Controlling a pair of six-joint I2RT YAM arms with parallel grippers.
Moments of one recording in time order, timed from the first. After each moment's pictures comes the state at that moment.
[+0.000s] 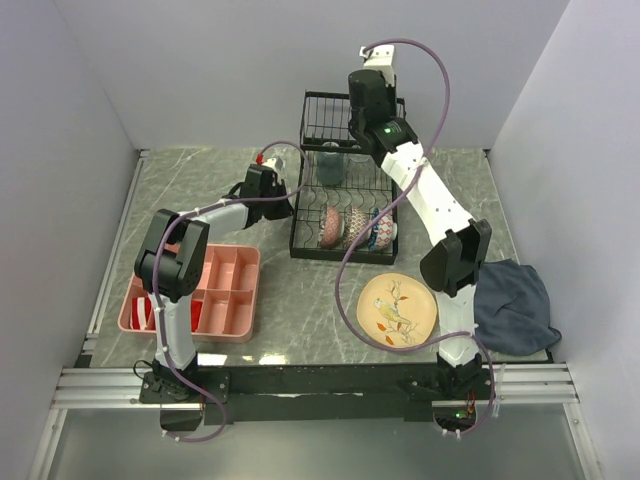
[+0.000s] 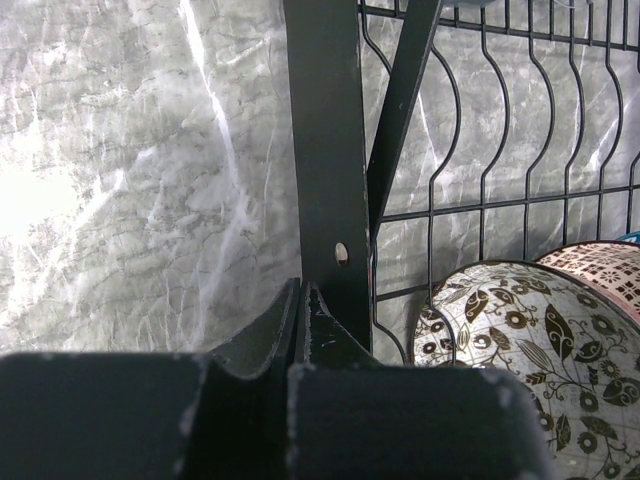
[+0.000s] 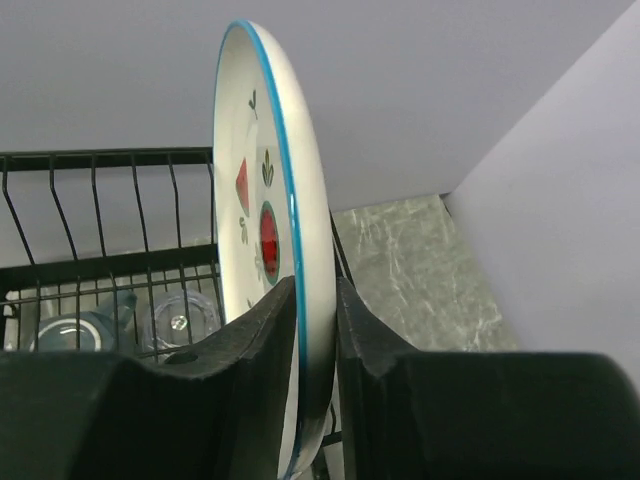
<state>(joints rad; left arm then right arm) -0.38 2.00 1.31 0.01 0.16 -0.49 0.49 2.09 2.29 -0.45 0.88 -0.06</state>
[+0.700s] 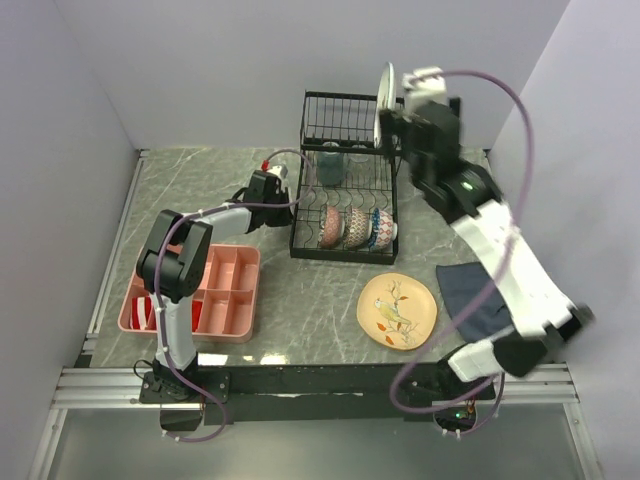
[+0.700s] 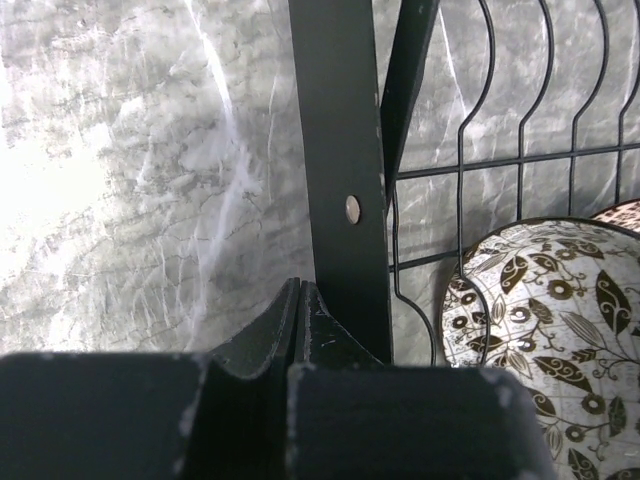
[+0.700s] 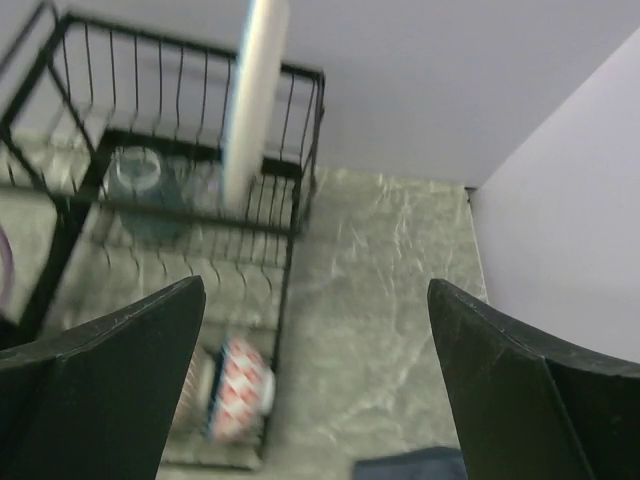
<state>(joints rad) -0.41 2.00 1.27 0.00 0.15 -0.44 0.54 1.45 1.78 -0.55 0.62 -0.08</state>
